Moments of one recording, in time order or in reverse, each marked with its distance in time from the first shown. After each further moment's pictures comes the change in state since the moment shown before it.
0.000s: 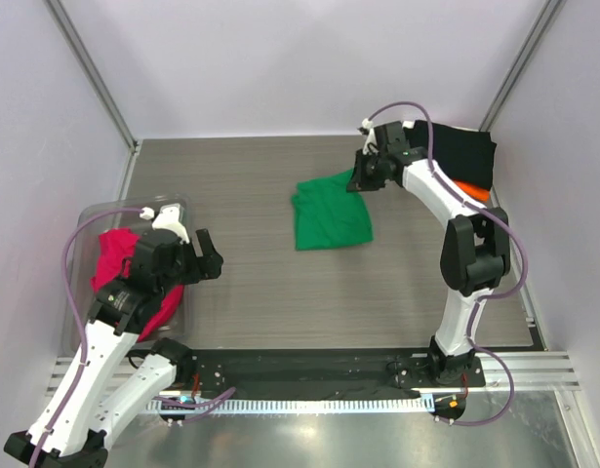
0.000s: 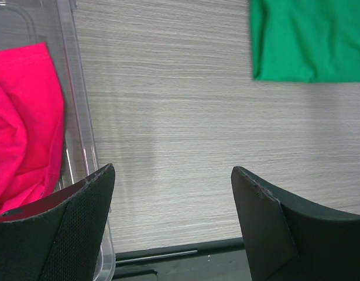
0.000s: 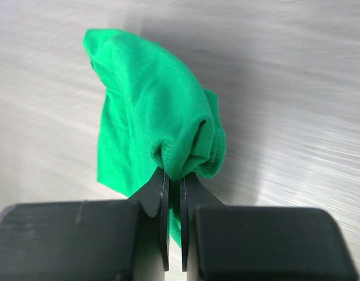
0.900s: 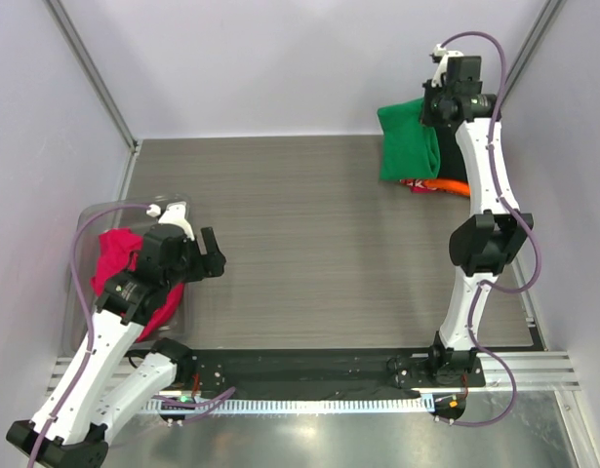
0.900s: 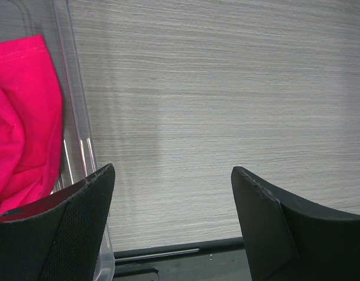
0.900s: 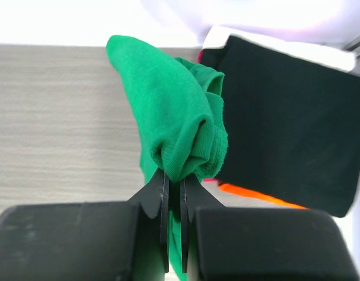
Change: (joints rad) left arm 0.000 0.048 -0.003 0.010 0.002 0.000; right arm -0.268 0.150 0.703 -0.304 0.265 -0.258
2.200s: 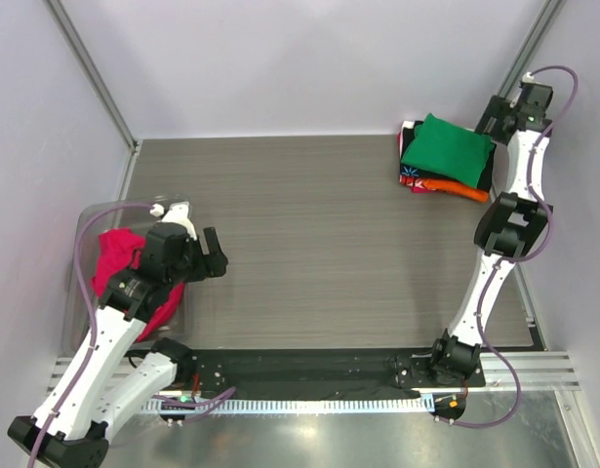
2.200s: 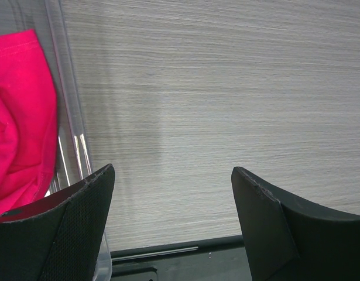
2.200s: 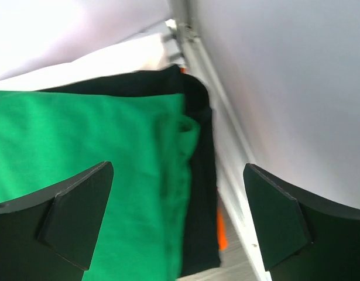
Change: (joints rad) left arm 0.002 0.024 -0.007 0.006 0.018 -0.001; right arm -0.401 0.361 0.179 0.158 -0.002 0.084
